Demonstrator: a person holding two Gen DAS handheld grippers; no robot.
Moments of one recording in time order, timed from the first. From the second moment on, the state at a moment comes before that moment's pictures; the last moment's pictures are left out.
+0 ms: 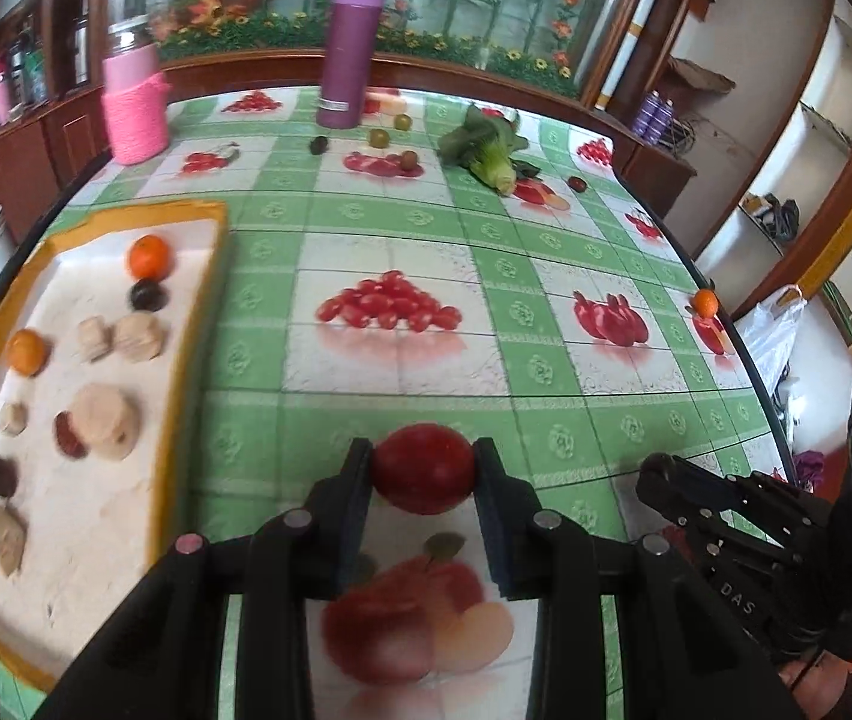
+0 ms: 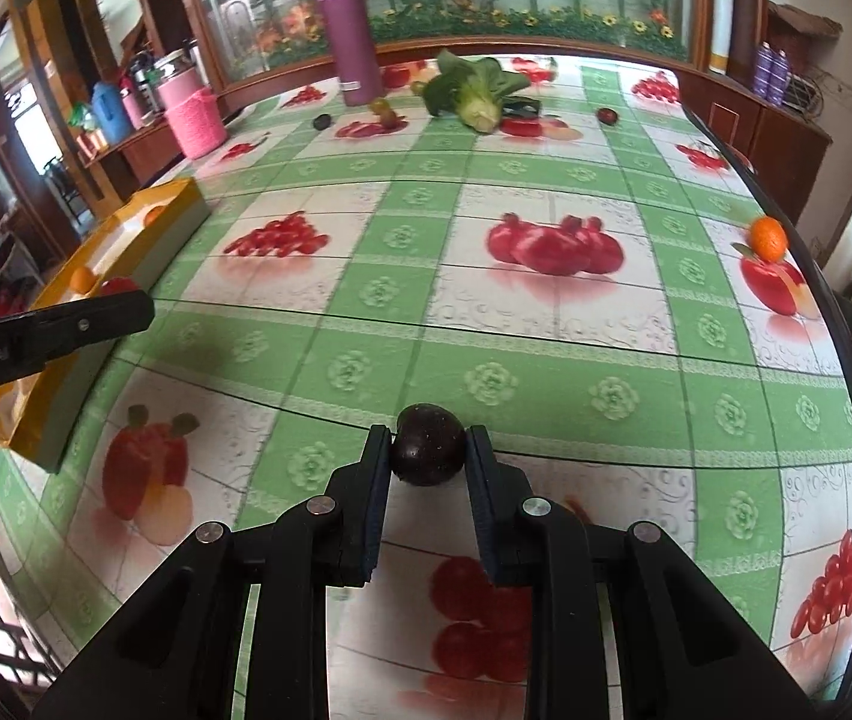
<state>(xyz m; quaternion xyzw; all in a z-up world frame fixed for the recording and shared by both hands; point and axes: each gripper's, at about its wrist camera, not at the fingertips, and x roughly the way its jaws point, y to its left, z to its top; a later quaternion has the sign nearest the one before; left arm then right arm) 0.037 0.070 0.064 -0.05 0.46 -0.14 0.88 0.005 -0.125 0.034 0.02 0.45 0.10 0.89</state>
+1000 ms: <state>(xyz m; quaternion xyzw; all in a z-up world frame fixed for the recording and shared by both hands) -0.012 0.261 0.052 -0.15 0.44 0.05 0.89 0.054 0.083 0.077 -0.04 0.44 0.31 0.84</state>
